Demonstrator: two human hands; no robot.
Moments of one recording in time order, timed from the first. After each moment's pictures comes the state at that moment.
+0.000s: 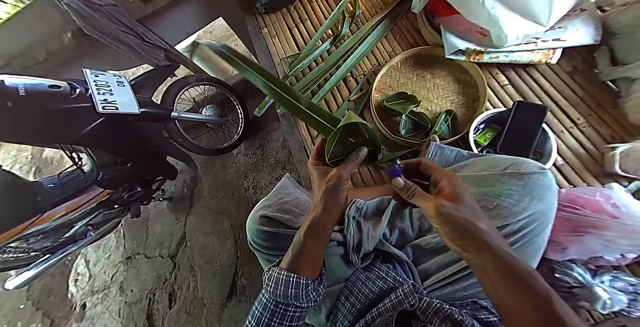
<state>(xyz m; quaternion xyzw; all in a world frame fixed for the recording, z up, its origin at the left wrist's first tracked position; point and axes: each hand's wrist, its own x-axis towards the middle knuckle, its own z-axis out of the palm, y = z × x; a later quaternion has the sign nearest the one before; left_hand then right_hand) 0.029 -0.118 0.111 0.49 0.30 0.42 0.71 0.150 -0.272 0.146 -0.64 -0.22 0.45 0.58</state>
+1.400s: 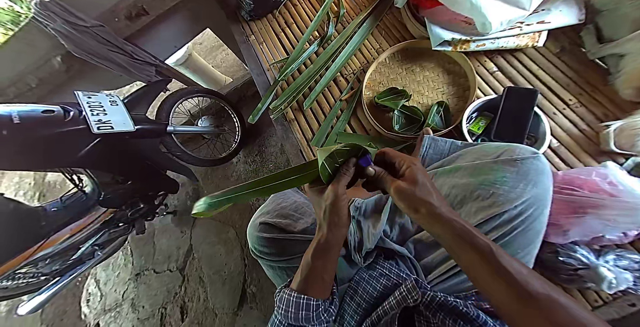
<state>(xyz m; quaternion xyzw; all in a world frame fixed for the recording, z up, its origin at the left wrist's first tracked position) 0.026 -0.148 0.106 0.43 0.39 0.46 0.68 0.142 -0.238 0.121 -0.63 -0.26 0.46 0.57</state>
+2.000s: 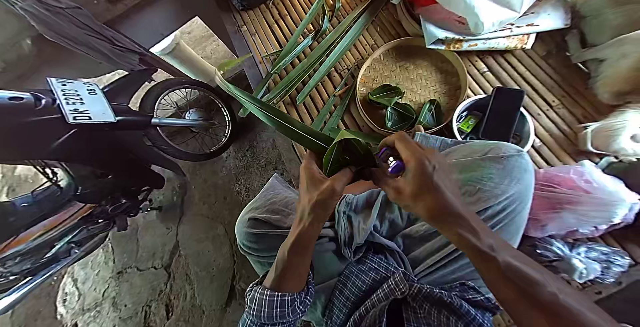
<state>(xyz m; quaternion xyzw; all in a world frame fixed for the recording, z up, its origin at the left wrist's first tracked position) 0.013 -0.130 0.126 0.63 0.37 0.27 0.63 0.161 -0.257 0.139 -0.81 -0.47 0.11 0.34</state>
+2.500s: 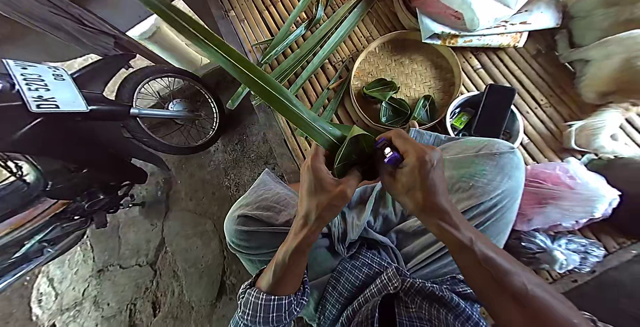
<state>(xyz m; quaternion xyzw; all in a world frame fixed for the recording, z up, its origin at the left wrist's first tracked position) 0.016 -0.135 0.130 0.75 0.35 0.24 0.51 0.153 -0.251 0.129 -0.82 -0.44 0.05 0.36</state>
